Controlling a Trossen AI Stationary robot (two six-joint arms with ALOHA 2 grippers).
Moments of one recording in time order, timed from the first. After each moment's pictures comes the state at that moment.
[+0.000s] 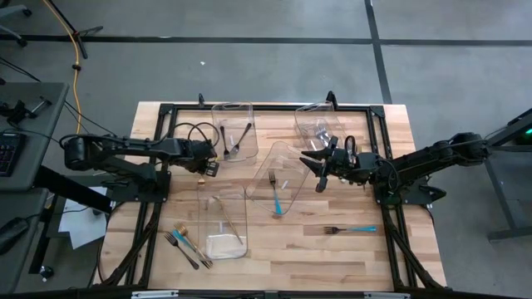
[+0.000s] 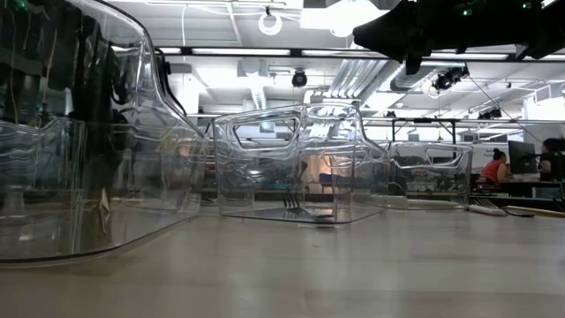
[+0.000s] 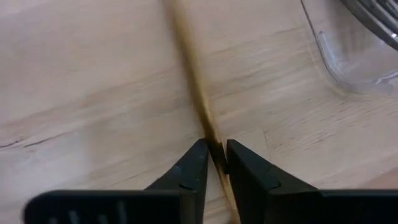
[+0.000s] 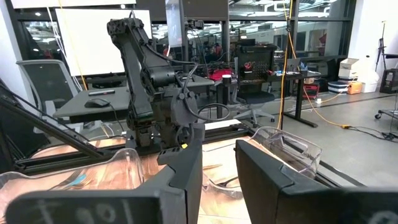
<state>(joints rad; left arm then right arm) 0.33 1.26 0.47 -0.59 -0.12 -0.91 0.12 1.12 0.38 0.86 0.41 0.00</state>
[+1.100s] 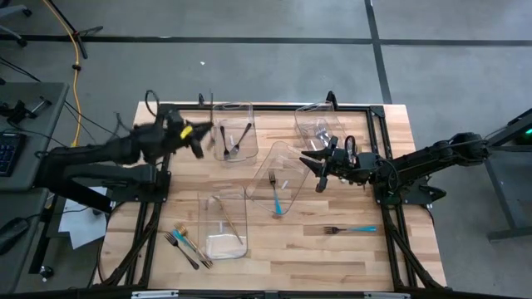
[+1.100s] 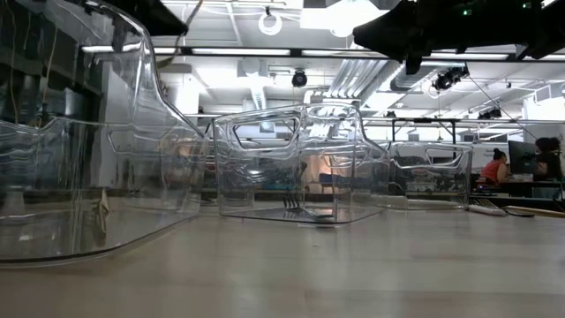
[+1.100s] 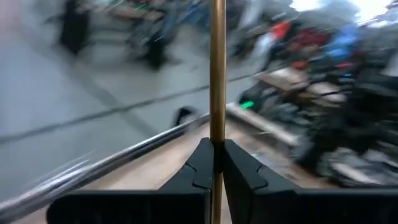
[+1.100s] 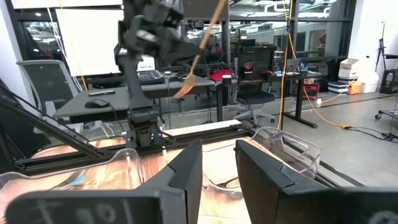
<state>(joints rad) 0.12 0.64 0.62 -0.09 -0.48 -0.34 0.12 1.12 0.38 0.86 0.41 0.00</state>
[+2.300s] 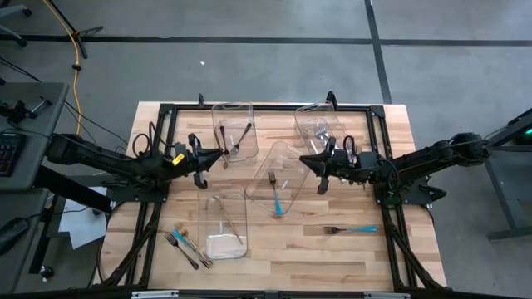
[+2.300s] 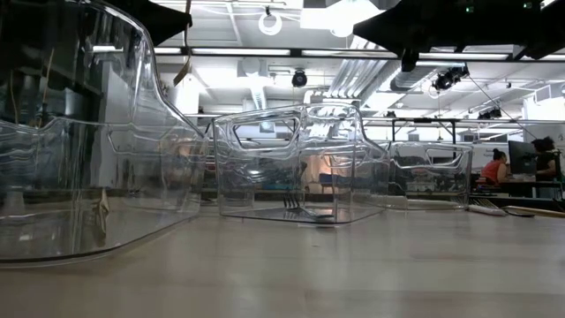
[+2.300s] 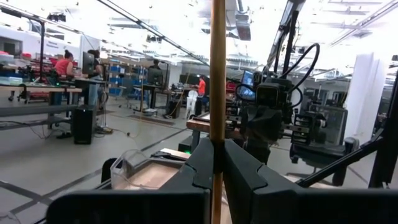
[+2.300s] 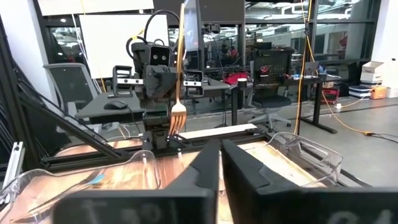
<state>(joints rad) -0.13 0.80 0.17 0.92 -0.43 -0.03 0.11 1.12 0.38 0.87 0.33 0.00</state>
